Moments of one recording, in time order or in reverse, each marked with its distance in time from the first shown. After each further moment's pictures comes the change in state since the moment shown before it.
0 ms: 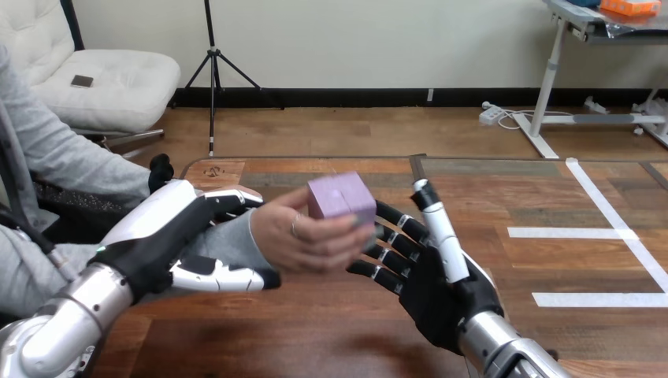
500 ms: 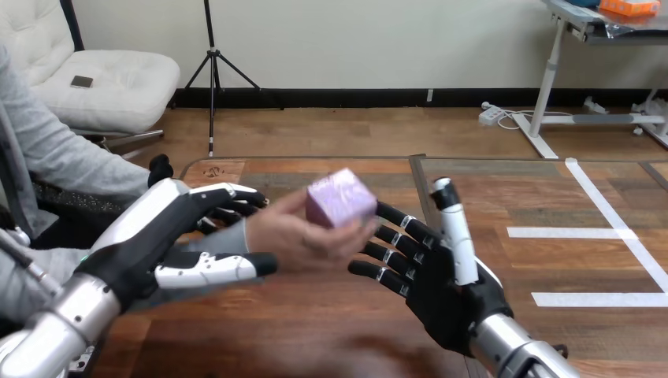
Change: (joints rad) left arm 0.068 -0.014 0.050 -0.027 -0.135 -0.044 -0.010; right arm 0.007 -0.068 -0.011 0.012 -0.021 -0.021 0.102
